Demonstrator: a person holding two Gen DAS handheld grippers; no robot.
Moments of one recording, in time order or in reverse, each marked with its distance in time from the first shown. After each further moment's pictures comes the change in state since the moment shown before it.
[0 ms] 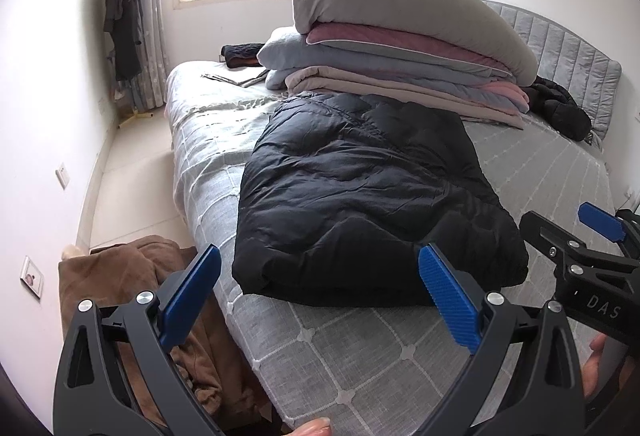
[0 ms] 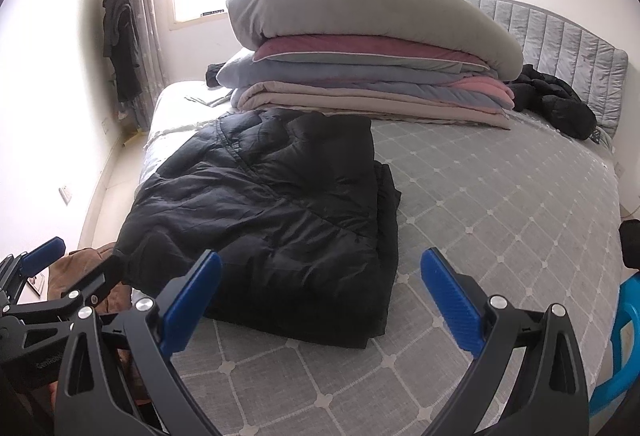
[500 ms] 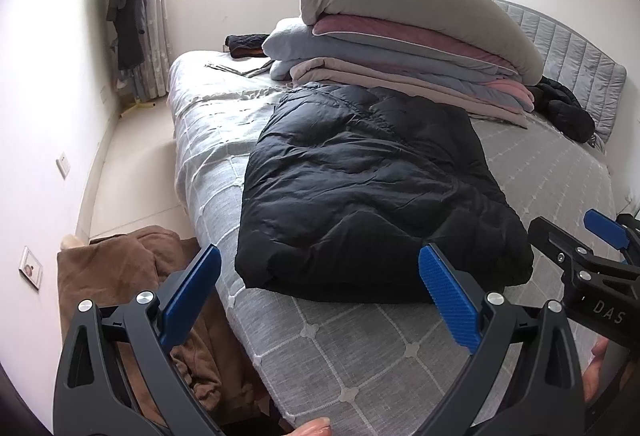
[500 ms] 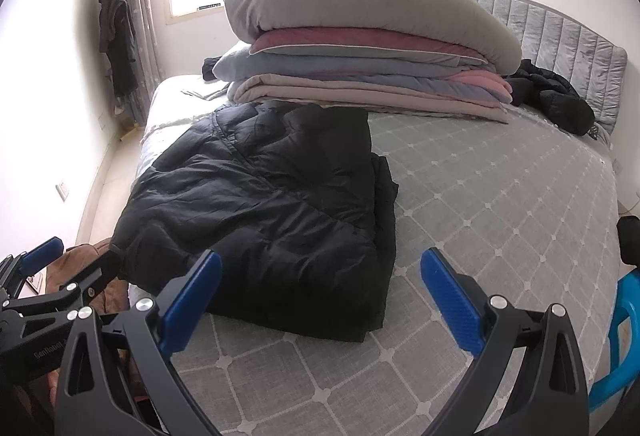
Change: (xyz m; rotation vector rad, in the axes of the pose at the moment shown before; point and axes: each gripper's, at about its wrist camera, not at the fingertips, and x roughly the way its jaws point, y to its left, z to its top) left arm 0.005 0.006 -0.003 -0.025 0.027 0.006; right arm 0.002 0.000 -0.001 0.004 0.023 -0.014
